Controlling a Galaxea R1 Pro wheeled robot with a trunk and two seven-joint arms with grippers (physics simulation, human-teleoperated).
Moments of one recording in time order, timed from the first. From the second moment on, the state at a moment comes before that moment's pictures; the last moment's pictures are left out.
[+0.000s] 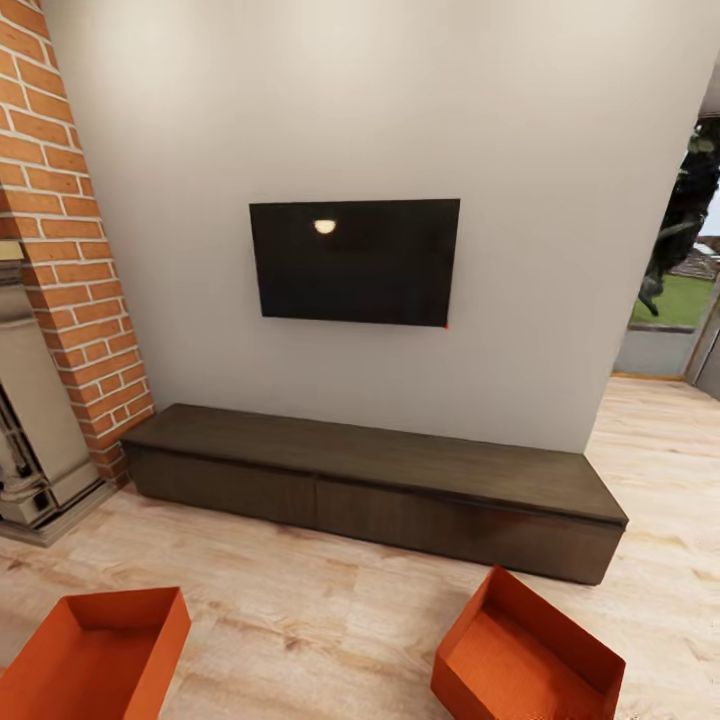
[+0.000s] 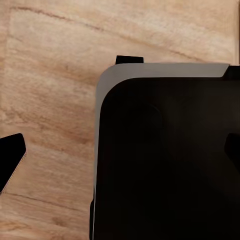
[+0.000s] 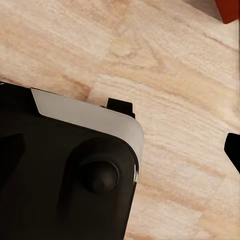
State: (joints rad) left arm 0.00 0.03 0.01 -0.08 0.05 -0.10 0.01; right arm -0.12 -0.02 0.53 0.03 -0.30 -0.17 0.01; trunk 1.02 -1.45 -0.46
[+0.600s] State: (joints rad) left arm 0.00 0.03 0.01 -0.08 0.05 -0.10 0.01; right arm -0.12 -0.02 0.53 0.03 -0.30 -0.17 0.01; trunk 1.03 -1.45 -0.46
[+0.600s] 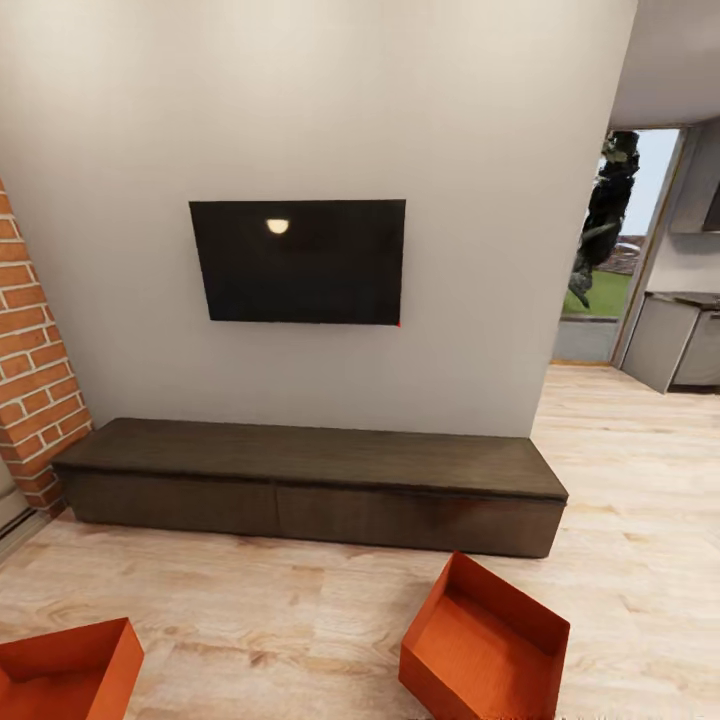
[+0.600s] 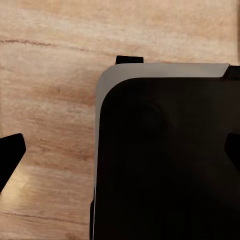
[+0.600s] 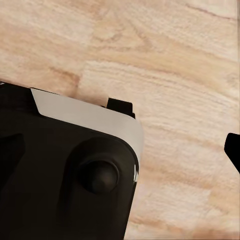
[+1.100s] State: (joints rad) left arm 0.00 0.03 0.01 -0.08 0.05 -0.10 0.01; right arm -0.12 -0.02 0.53 0.03 -0.30 -0.17 0.01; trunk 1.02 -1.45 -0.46
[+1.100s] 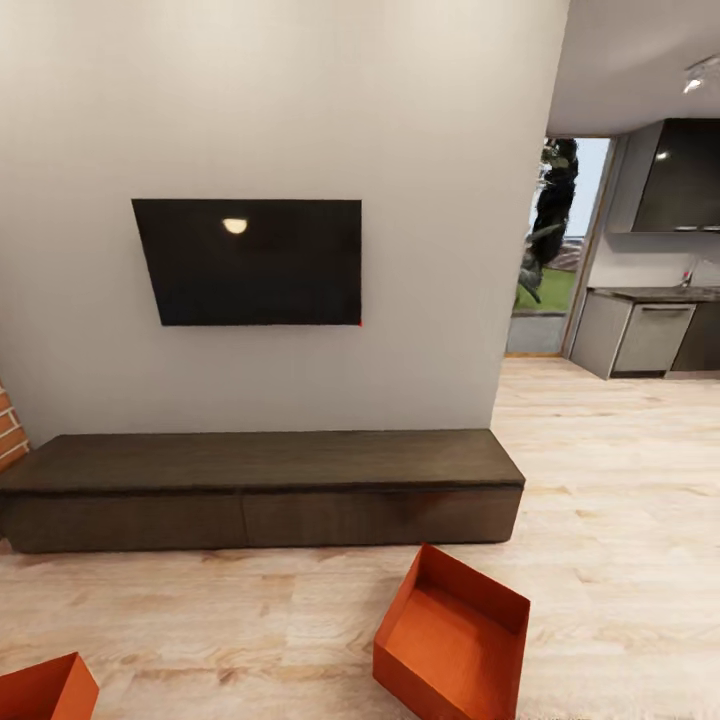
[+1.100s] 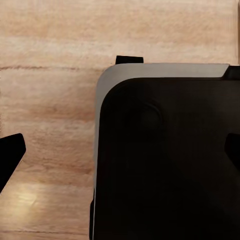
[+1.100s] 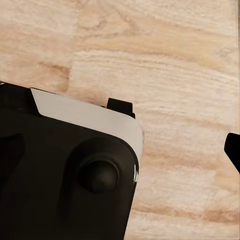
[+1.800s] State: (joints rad) left arm 0.00 0.03 0.01 -0.08 0.05 -0.10 0.01; right arm -0.12 -0.02 0.53 0.03 -0.30 -0.17 0.01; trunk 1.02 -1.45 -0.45
